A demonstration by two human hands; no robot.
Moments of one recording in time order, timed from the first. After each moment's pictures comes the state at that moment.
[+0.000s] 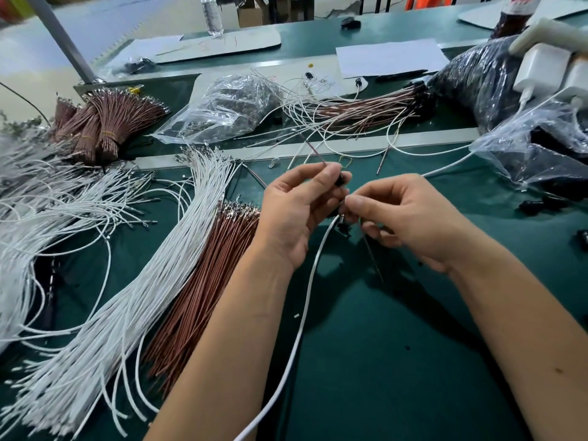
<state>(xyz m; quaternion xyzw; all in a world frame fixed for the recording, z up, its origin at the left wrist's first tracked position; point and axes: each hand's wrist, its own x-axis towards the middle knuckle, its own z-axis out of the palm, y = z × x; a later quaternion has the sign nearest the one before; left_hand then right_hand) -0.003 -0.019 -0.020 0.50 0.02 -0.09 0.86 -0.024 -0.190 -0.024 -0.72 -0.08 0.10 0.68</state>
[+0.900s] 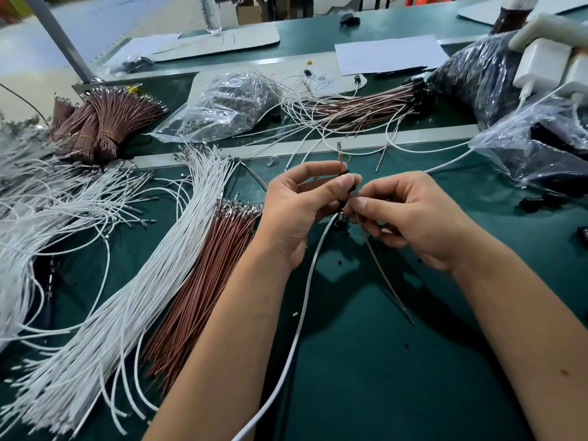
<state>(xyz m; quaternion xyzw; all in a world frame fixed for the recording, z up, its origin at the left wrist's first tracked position) -0.006 -0.019 -0.024 0.56 -0.05 -0.09 0.82 -0.026 -0.194 -0.025 -0.72 -0.09 0.08 0.68</state>
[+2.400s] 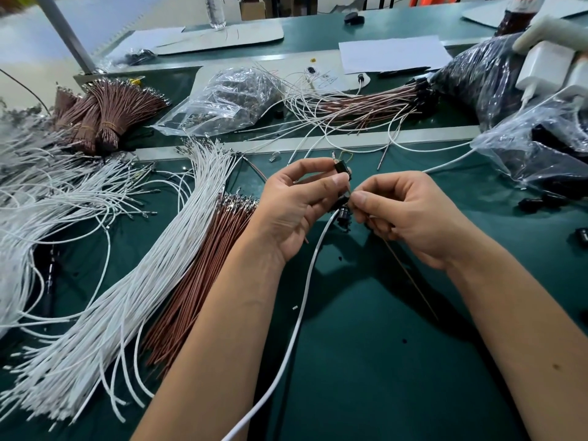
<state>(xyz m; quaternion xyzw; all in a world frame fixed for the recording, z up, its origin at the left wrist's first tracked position) -0.005 -0.014 -0.016 0.48 0.01 -0.13 0.87 -0.026 -0.191 -0.028 -0.72 -0.08 0.07 0.69</state>
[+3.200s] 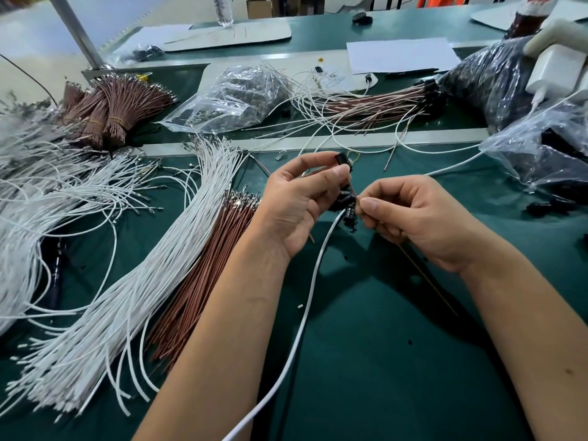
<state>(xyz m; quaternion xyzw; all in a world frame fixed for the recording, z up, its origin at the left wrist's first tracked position) -0.005 -0.011 -0.013 0.46 0.01 -0.11 0.88 -0.025 -0.197 -0.032 -0.73 -0.15 0.09 0.66</state>
